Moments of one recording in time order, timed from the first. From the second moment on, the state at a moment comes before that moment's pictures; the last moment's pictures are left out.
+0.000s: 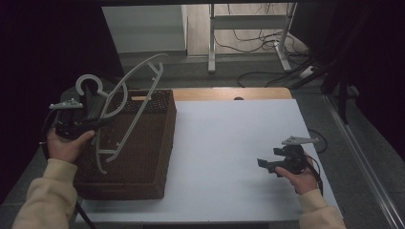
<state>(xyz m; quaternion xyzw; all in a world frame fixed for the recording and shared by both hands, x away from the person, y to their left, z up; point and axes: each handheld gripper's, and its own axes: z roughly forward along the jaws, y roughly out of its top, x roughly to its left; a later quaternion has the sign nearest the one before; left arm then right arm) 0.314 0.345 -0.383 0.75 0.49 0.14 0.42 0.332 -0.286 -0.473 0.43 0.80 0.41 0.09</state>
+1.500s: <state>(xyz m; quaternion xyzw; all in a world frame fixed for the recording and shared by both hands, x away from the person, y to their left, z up) 0.287 0.324 -0.422 0.78 0.49 0.17 0.36 0.334 -0.288 -0.474 0.43 0.80 0.40 0.09</state>
